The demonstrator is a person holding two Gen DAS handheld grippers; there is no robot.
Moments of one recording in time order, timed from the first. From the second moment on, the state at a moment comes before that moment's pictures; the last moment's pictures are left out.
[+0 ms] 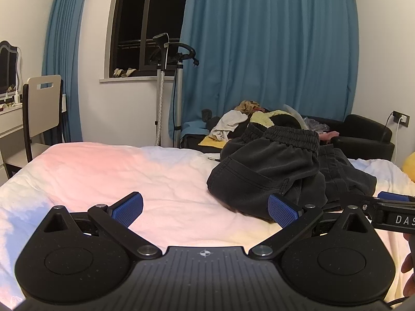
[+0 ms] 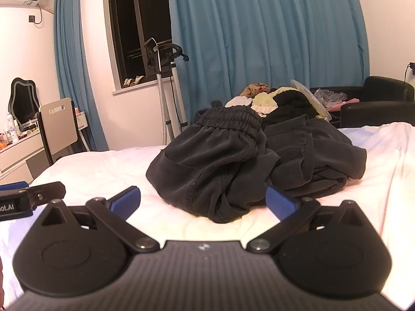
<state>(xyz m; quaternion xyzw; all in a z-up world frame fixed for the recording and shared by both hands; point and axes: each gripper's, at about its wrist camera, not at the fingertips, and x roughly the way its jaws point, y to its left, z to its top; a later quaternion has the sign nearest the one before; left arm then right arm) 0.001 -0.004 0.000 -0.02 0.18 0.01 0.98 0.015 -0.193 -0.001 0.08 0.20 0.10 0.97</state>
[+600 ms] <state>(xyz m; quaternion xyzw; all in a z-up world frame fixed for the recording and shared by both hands) -0.004 0.000 -0.003 -0.02 0.16 0.00 0.99 0.016 -0.200 -0.001 0.09 0.16 0.08 0.98</state>
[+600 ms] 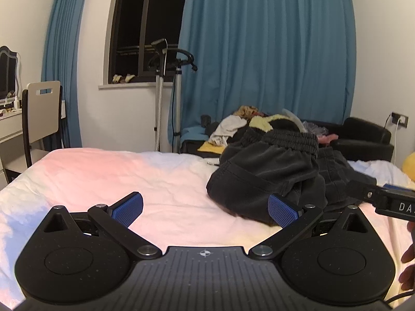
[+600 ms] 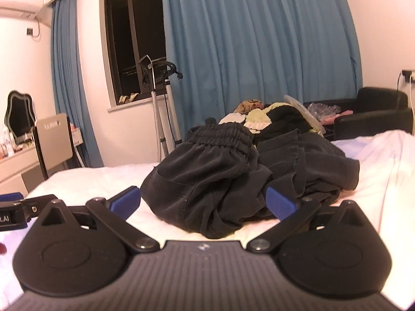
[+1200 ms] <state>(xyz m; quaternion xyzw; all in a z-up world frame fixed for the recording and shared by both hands) -0.006 -0.002 -0.014 -0.03 0.15 -0.04 0.99 0.019 -0.208 0.007 0.10 0.14 0.06 0.98</state>
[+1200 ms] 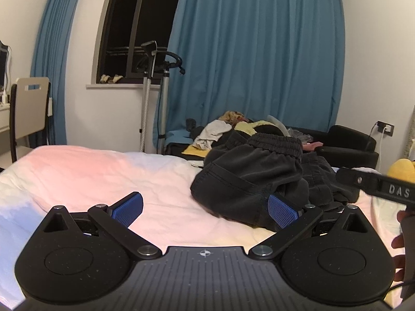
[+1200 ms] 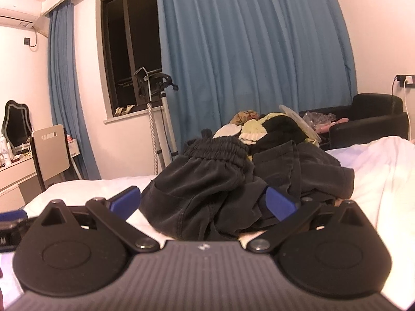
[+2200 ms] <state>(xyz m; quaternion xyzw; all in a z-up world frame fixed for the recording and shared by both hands) 0.317 -0.103 -0.035 0.20 0.27 -0.22 0.92 0.078 -0.292 -0.048 0.24 0.21 0.05 0.95</state>
